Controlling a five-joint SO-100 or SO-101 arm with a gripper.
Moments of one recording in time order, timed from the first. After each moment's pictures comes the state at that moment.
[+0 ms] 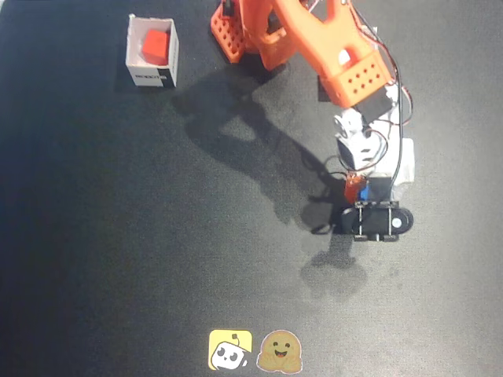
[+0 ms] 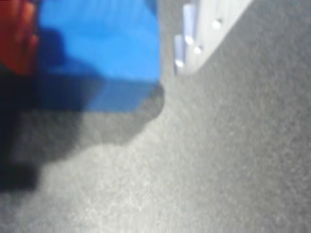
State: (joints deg) arm -39.9 90.8 127.7 30.5 131.6
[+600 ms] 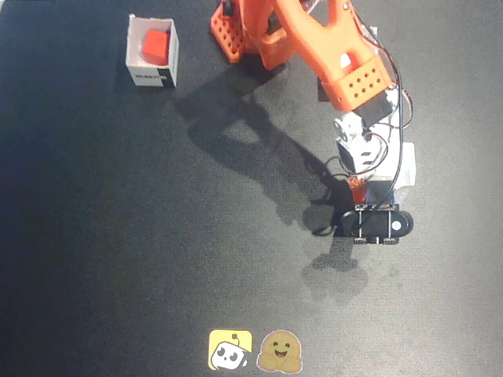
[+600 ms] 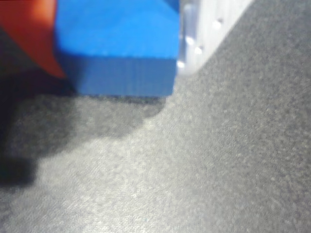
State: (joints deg) arm -39.7 89.7 127.7 28.6 132.1
